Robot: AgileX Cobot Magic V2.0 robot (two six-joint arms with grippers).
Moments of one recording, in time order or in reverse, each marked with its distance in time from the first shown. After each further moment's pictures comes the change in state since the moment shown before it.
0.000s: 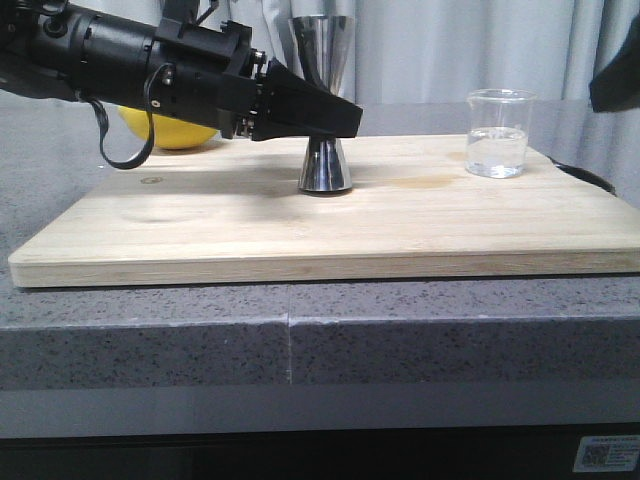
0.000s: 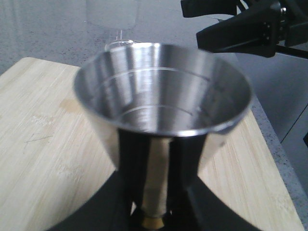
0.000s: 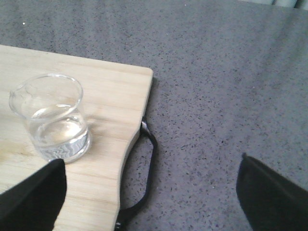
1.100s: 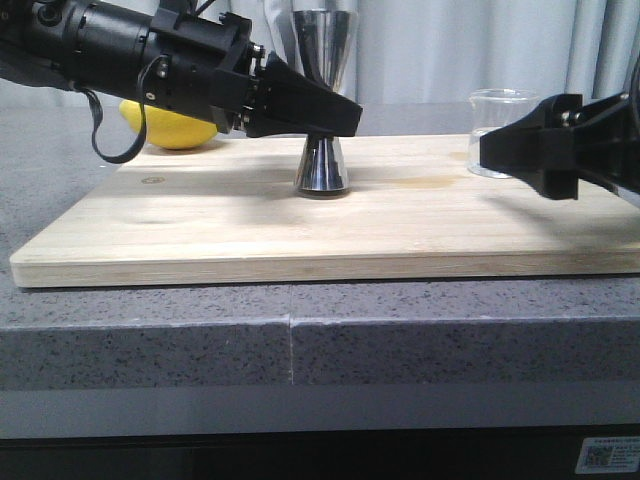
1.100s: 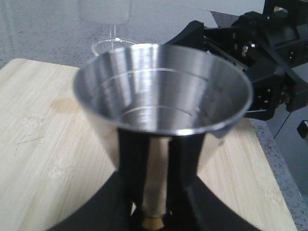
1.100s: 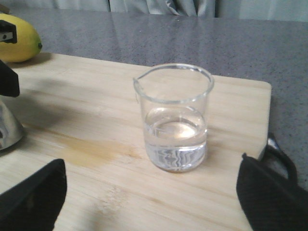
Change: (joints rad) left arm 0.000 -0.019 0.000 0.034 -0.006 -0.001; right arm 0.047 0.310 0.143 -0.333 -0.650 0.299
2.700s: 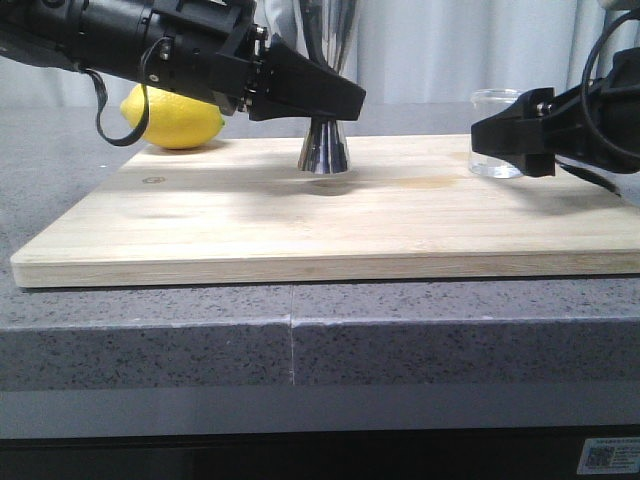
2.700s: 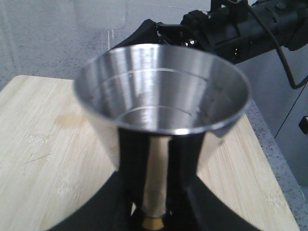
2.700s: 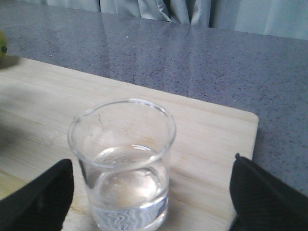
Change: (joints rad) left arm 0.000 0.000 -0.053 0.031 -0.011 -0.004; right arm -0.088 0.152 -0.182 -0.121 0.000 0.004
